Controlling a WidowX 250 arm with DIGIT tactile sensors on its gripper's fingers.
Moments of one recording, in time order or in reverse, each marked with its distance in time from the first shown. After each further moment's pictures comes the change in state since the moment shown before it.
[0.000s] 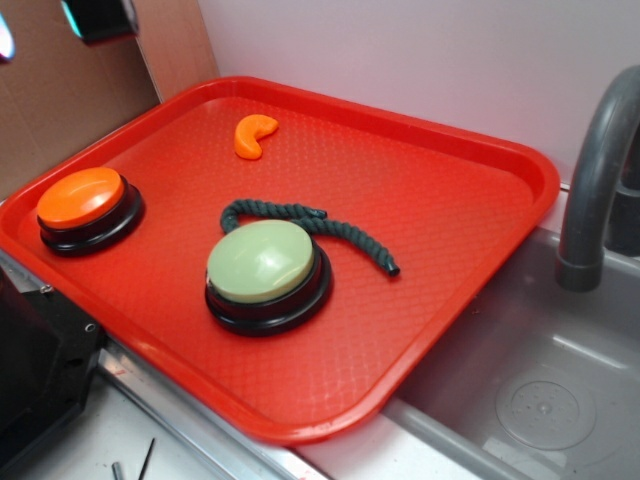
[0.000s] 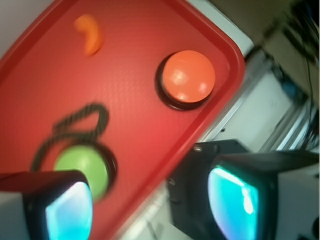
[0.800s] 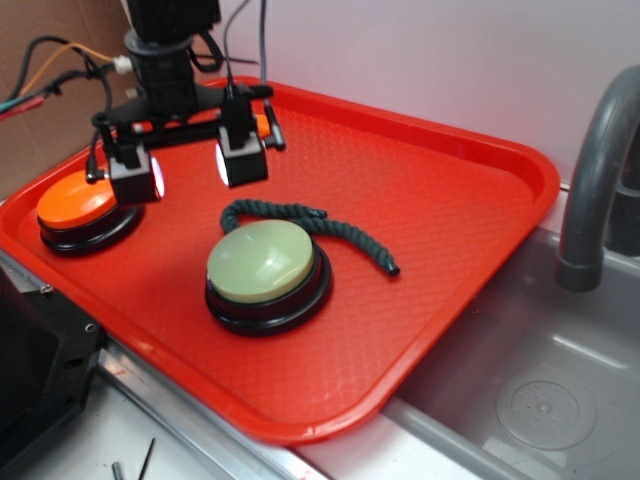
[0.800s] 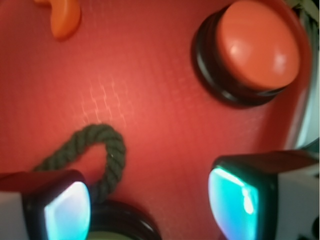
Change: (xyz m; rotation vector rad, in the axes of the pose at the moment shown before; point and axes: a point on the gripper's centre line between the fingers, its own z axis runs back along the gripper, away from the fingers) arm 0.005 -0.043 -0.119 0.100 -0.035 0.073
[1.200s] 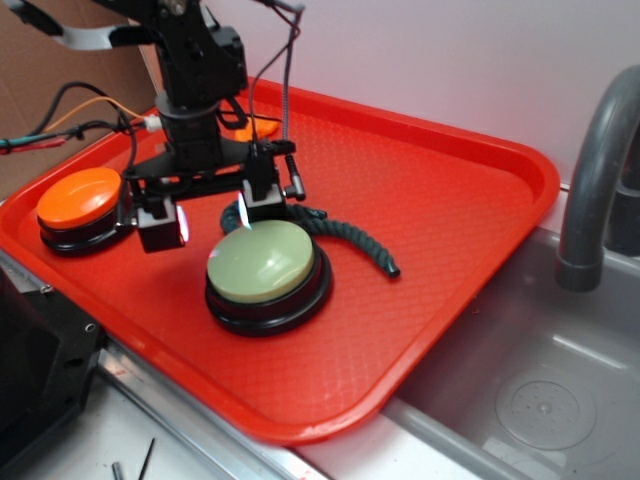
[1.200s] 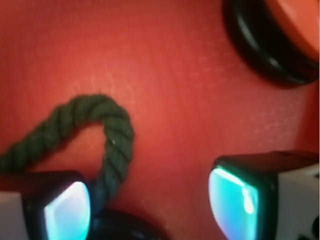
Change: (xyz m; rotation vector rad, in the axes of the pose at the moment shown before) arm -0.012 -0.009 -0.032 -0.003 -0.009 -0.017
